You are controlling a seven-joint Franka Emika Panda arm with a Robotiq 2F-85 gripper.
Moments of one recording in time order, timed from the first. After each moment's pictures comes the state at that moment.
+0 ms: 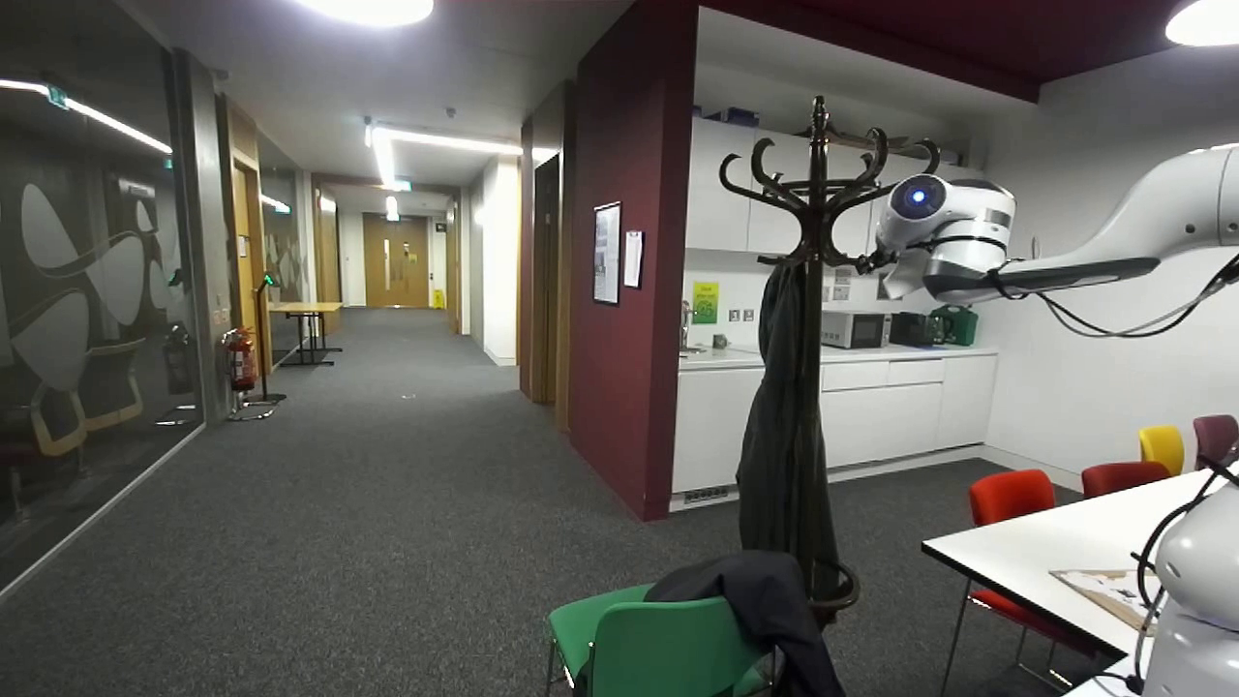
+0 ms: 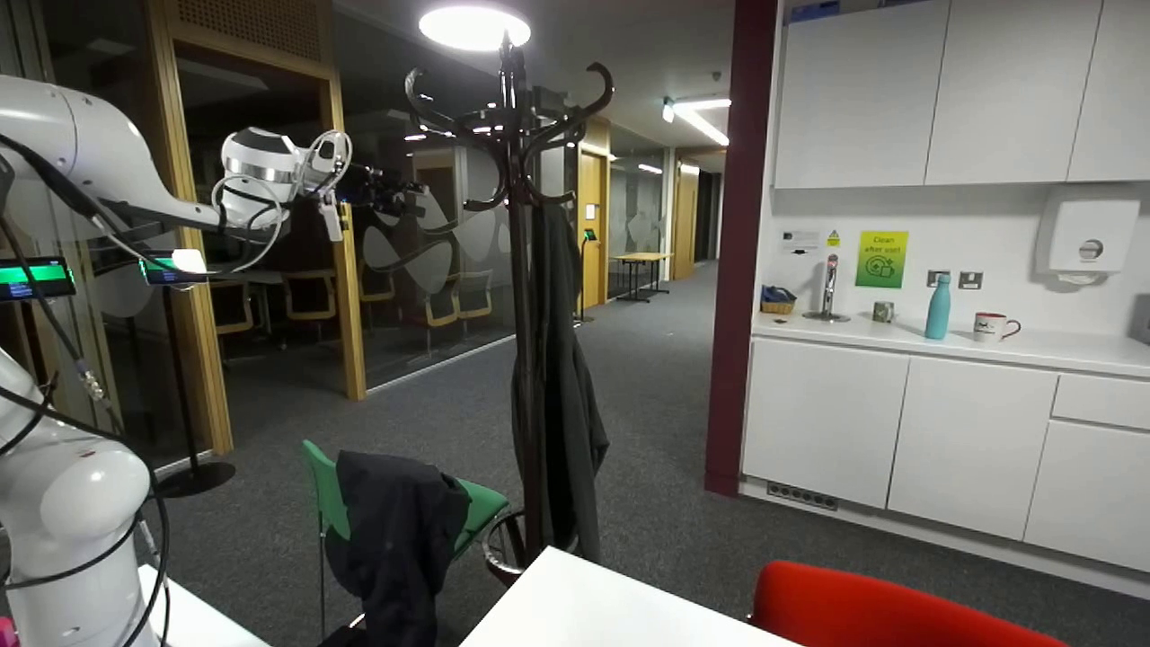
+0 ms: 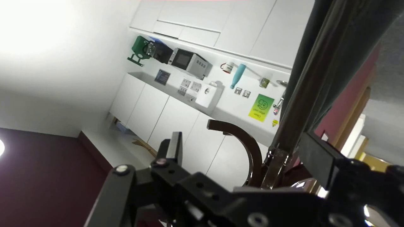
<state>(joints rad) 0.08 -0.45 0.04 -2.06 -1.28 2.21 0.99</state>
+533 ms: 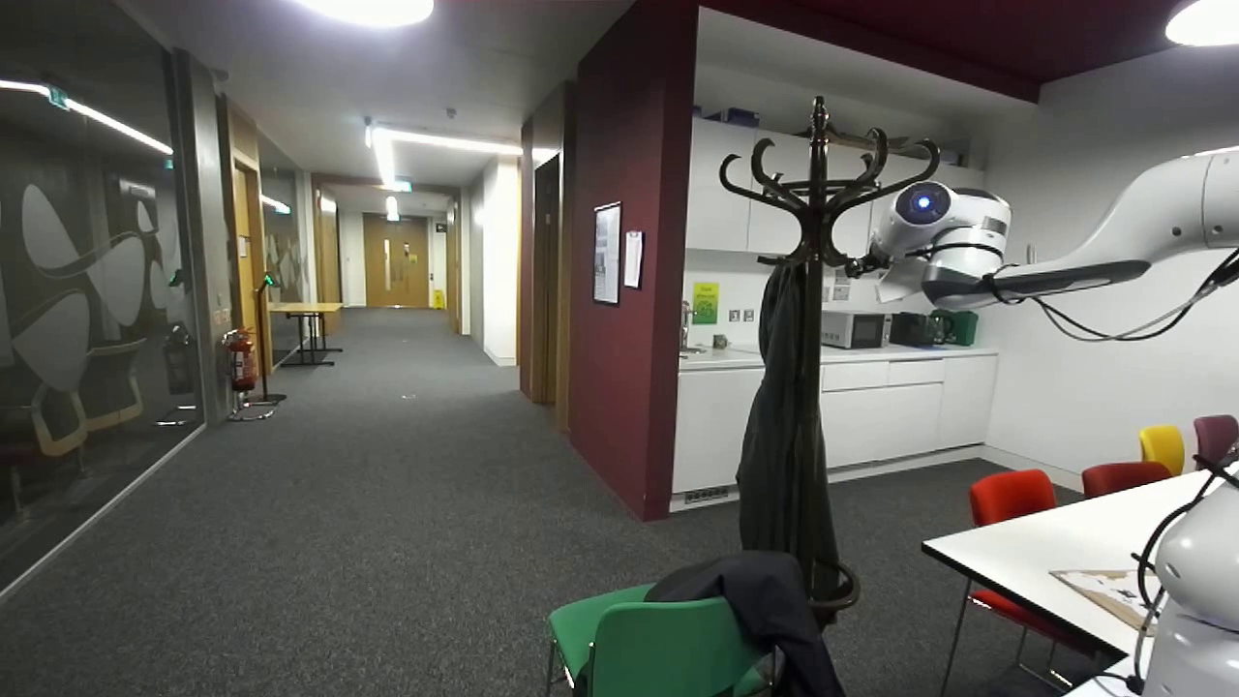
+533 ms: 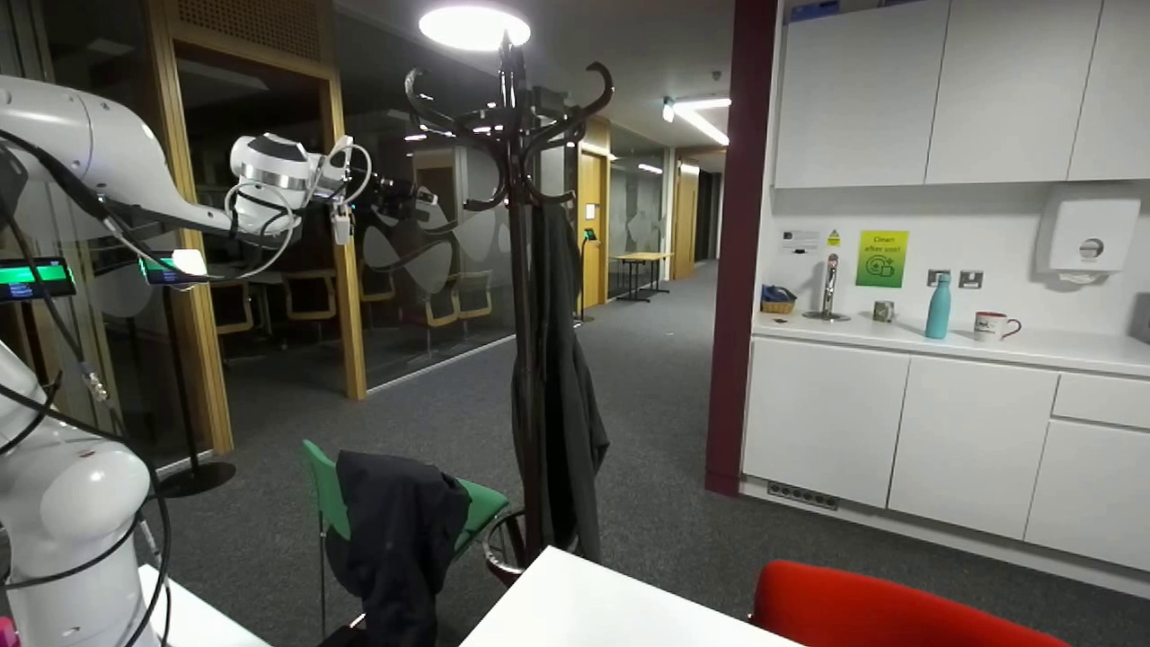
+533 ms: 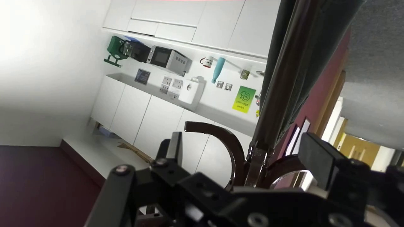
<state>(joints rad) 0.08 -0.42 0.00 -2.06 -1.27 2.33 1.04</state>
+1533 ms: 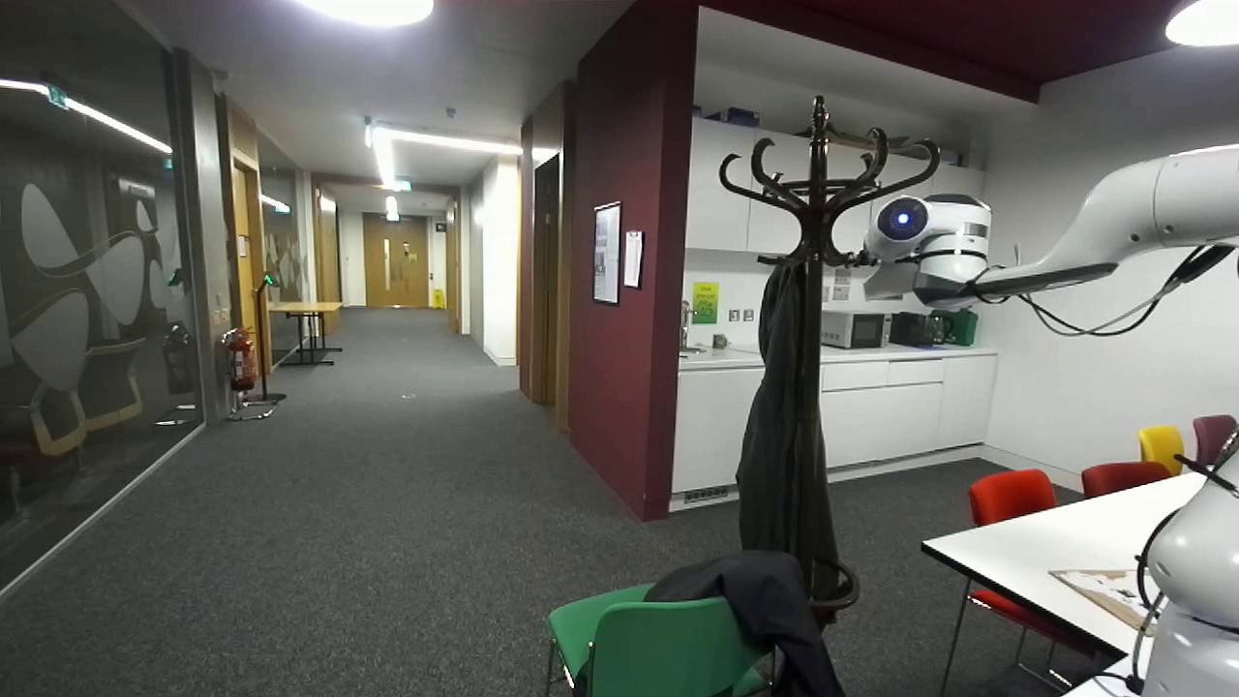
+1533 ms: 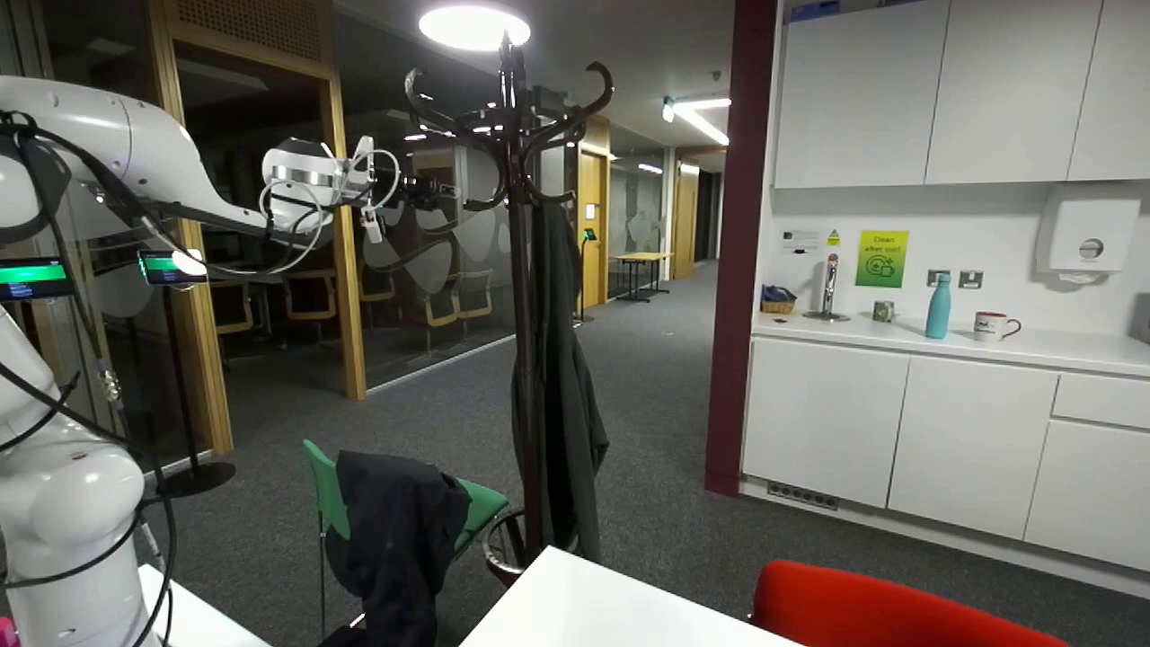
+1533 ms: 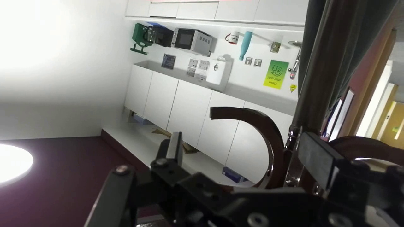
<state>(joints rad) 0.01 -0.31 0.01 -1.96 -1.44 2.33 1.28</state>
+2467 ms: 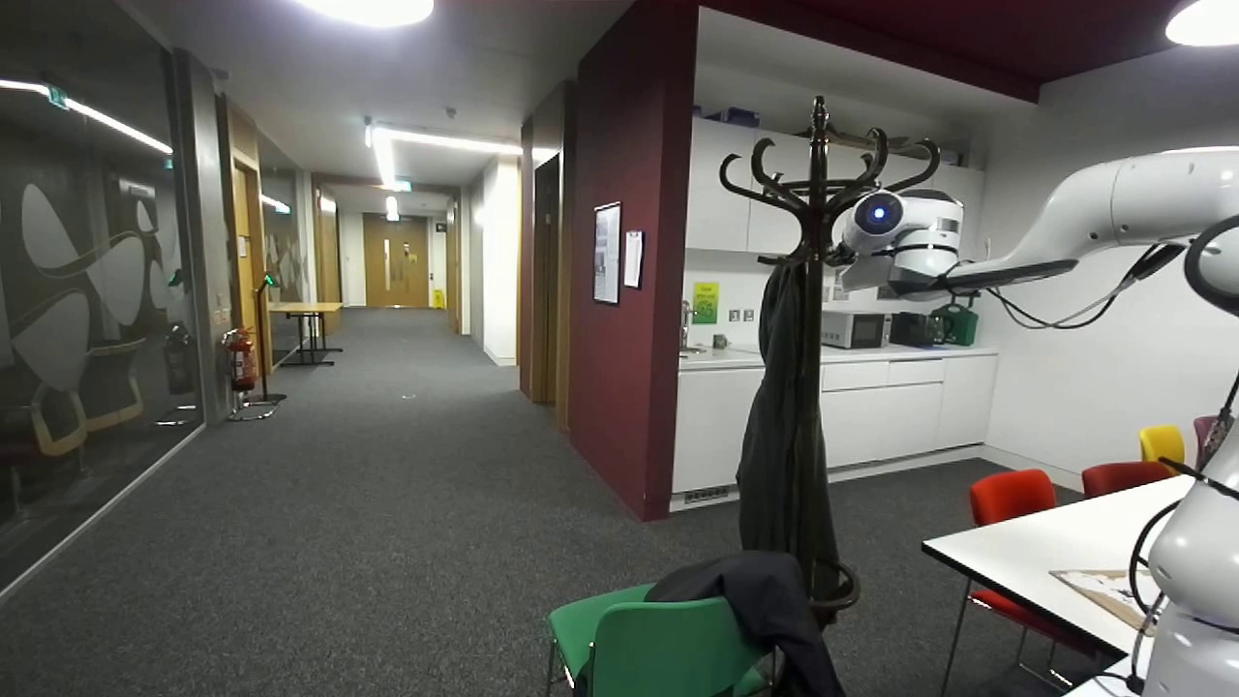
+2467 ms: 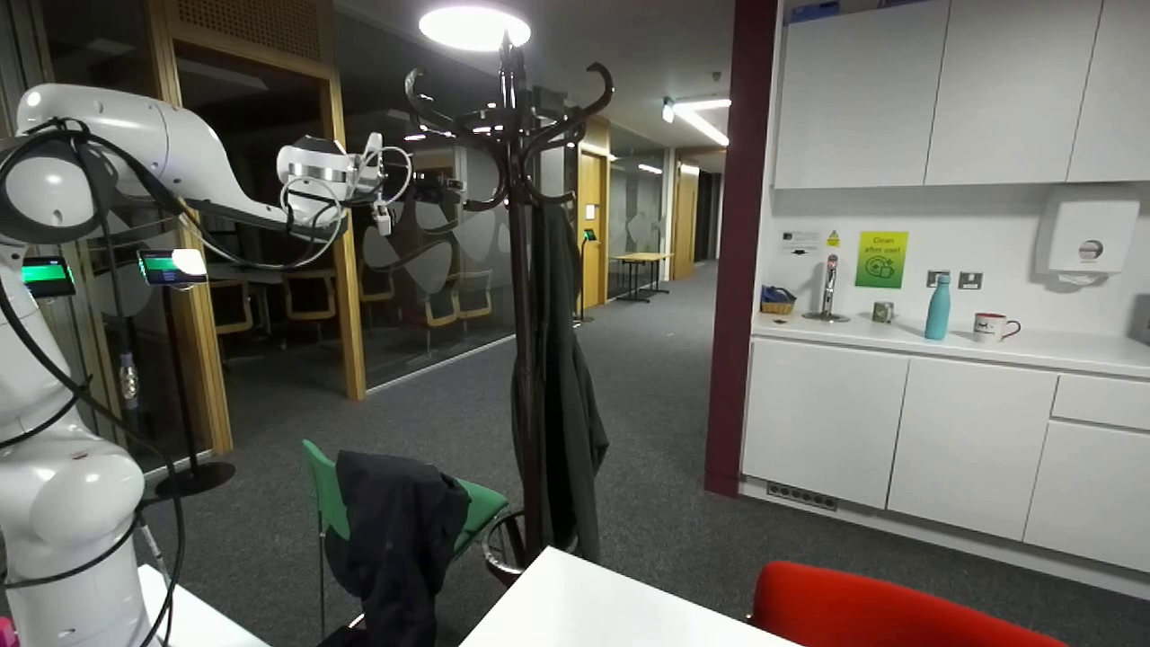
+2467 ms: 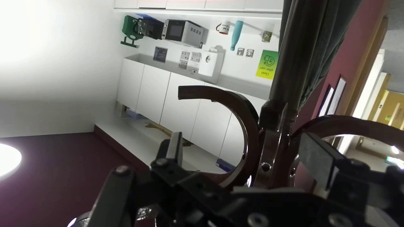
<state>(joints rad) 0.02 -0.18 0.03 -1.81 -1.44 2.34 1.28</state>
